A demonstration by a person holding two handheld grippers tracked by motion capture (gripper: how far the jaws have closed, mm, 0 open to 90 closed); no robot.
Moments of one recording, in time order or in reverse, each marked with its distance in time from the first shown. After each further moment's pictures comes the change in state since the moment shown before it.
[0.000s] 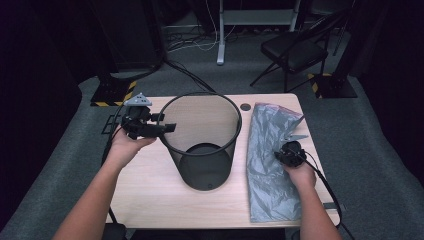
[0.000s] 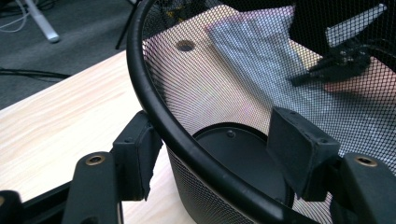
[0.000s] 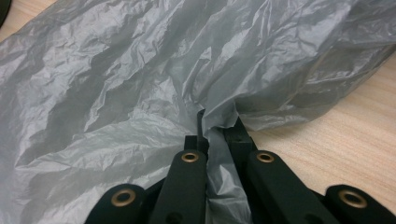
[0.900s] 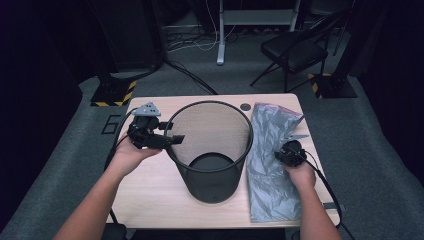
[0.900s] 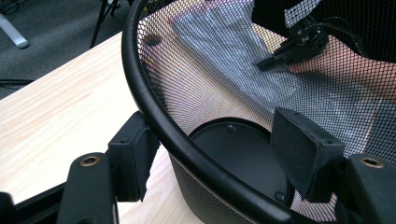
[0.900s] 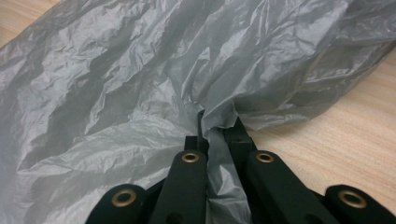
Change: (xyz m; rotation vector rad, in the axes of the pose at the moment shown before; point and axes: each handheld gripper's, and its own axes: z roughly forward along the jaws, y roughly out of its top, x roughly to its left) left arm -0.032 -0.002 -0.001 0.033 -0.073 0.076; right arm -0.001 0.001 0.000 0.007 0.009 0.025
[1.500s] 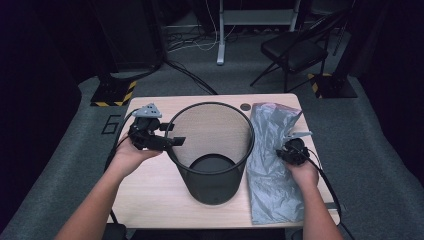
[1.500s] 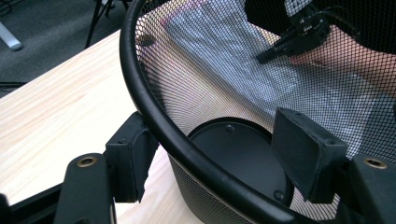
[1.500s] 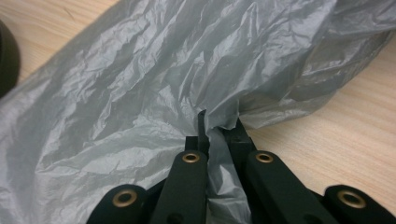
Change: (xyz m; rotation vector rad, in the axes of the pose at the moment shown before) left arm -0.003 0.000 0.000 -0.001 -0.014 0.016; right arm 0.001 0.008 -0.020 -0.019 0.011 -0.013
